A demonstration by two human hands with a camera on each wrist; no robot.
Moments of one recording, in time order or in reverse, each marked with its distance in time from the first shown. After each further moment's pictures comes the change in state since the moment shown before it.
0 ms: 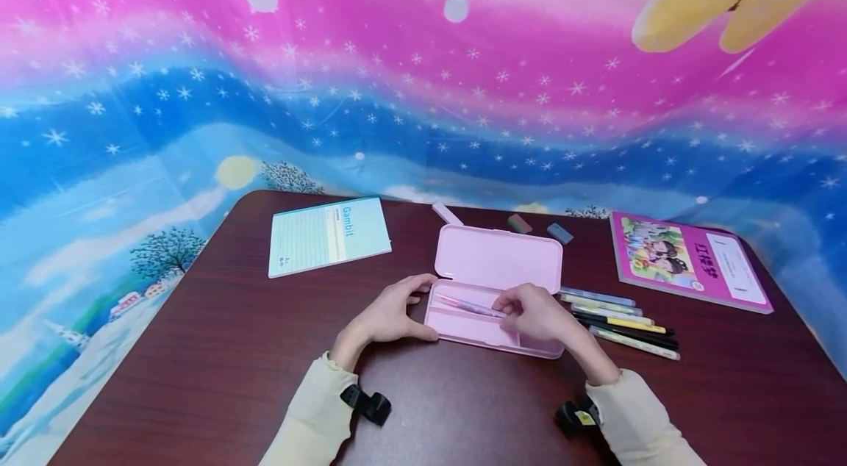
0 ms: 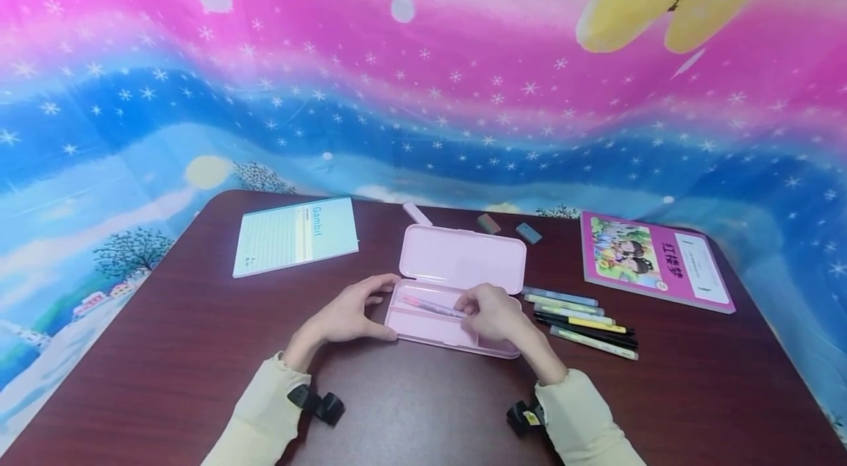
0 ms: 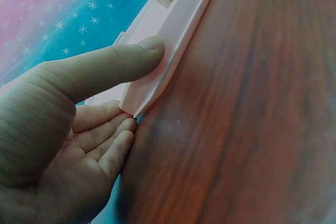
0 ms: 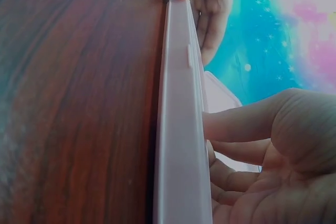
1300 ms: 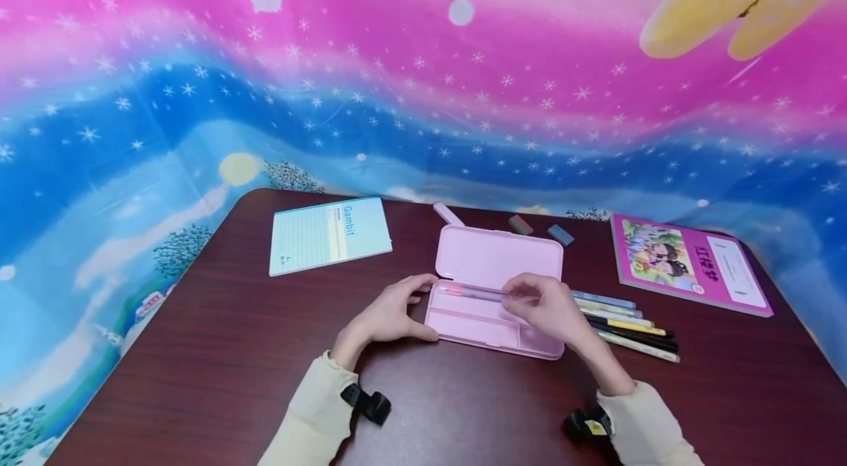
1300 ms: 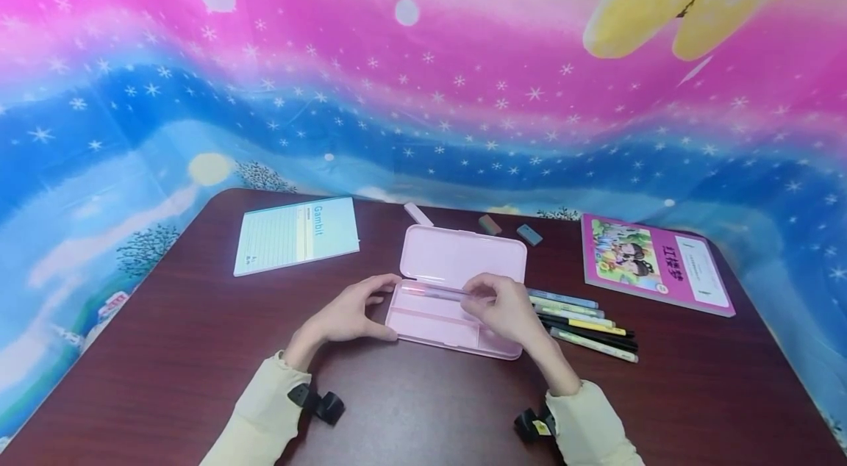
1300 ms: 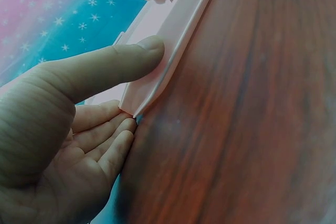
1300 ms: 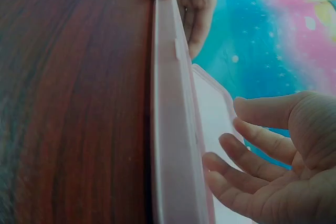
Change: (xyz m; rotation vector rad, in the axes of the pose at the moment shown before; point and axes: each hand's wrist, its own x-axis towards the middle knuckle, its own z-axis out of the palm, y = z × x) left_hand 0.001 -0.003 -0.001 0.000 0.001 0.007; right_hand -0.007 0.009 -0.005 0.141 0.283 -0.106
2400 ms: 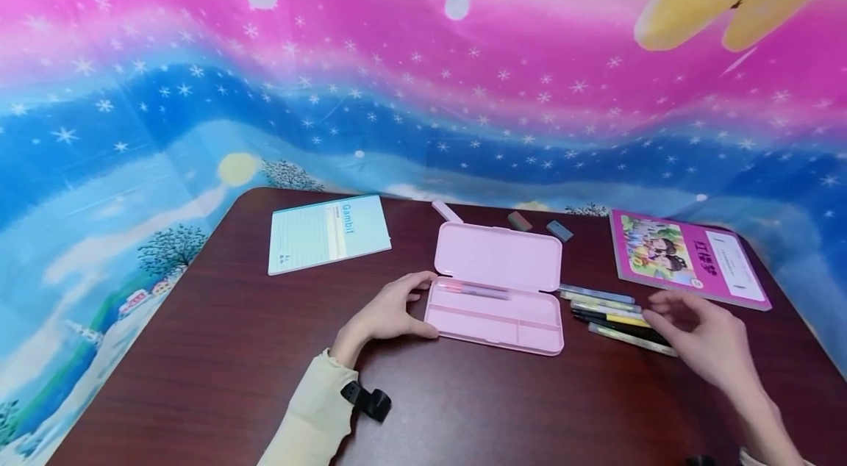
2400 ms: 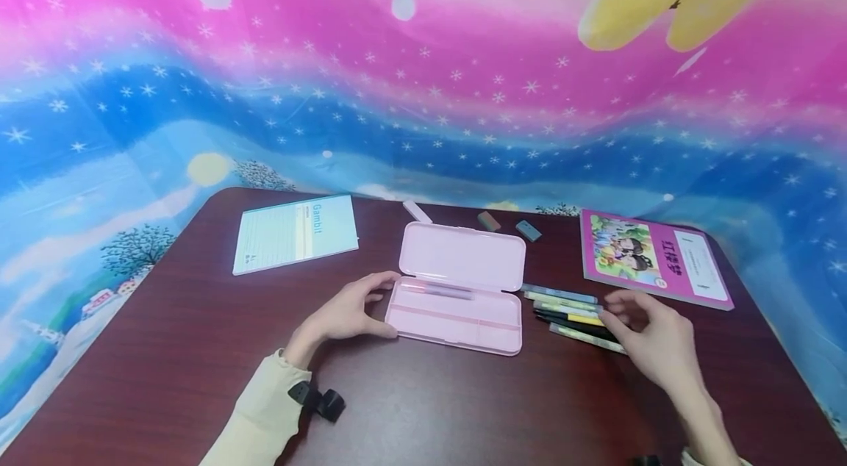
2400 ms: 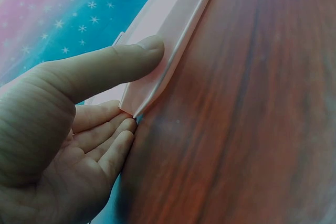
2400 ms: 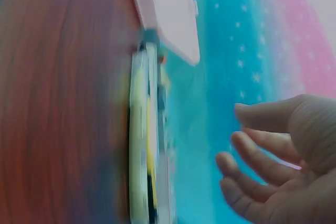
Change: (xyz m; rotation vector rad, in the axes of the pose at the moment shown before) left_hand 0.000 0.001 0.001 -0.013 -0.004 -0.010; right_hand -0.097 0.049 -0.114 -0.387 0.378 0.130
